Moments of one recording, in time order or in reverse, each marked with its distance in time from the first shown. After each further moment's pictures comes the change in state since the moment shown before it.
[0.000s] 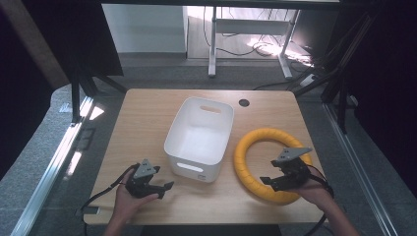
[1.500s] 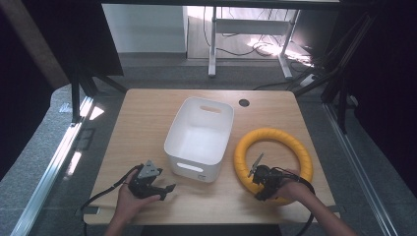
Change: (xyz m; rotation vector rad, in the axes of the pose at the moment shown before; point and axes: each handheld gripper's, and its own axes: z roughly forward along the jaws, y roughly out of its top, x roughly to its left) left arm -0.001 -0.002 0.009 0.053 -0.025 0.024; right arm 0.020 0.002 0.082 0.568 0.113 -0.163
